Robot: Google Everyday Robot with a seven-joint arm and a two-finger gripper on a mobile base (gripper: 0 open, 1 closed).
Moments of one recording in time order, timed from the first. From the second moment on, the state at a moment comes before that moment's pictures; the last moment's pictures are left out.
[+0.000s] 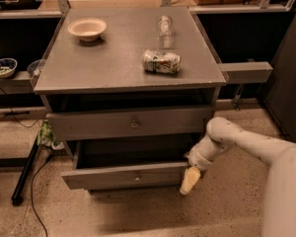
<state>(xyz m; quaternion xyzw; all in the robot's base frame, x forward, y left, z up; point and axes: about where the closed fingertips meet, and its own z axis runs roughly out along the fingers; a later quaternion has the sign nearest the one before) 0.555 -0.150 0.438 -0.56 0.78 0.25 0.09</state>
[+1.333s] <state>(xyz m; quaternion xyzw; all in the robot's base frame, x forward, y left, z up) 0.517 -0.158 0.454 -0.57 0.77 0.28 0.10</state>
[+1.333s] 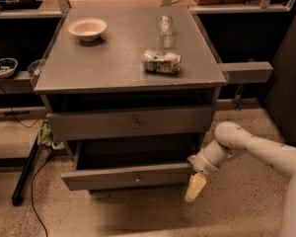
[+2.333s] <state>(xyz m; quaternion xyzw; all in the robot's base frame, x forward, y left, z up) 0.515 -0.161 0.460 -0.57 0.76 0.28 0.10</state>
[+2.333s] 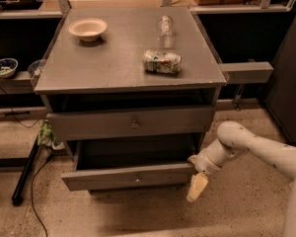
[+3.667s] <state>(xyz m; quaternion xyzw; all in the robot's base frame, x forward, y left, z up) 0.525 -0.164 0.453 -0.56 0.77 0.29 0.09</state>
